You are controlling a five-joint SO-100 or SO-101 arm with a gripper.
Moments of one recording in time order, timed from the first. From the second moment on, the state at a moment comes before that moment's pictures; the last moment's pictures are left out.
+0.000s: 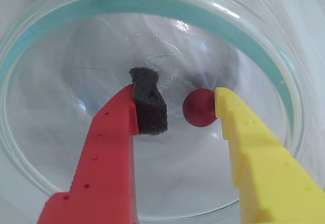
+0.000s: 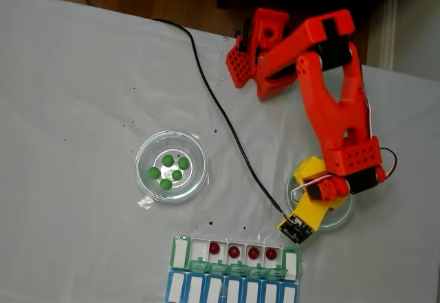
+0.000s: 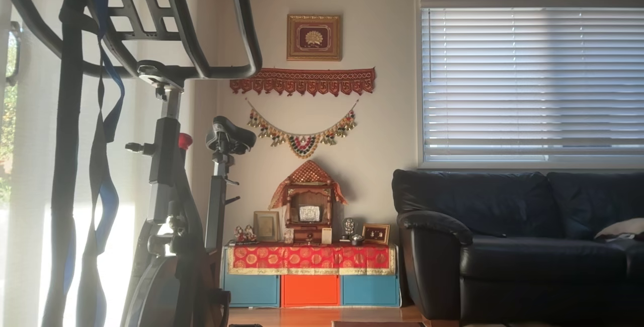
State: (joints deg) arm -30.7 101.3 106.1 77.3 -27.8
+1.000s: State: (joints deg) arm -32.8 97.5 101.4 83.8 -18.9
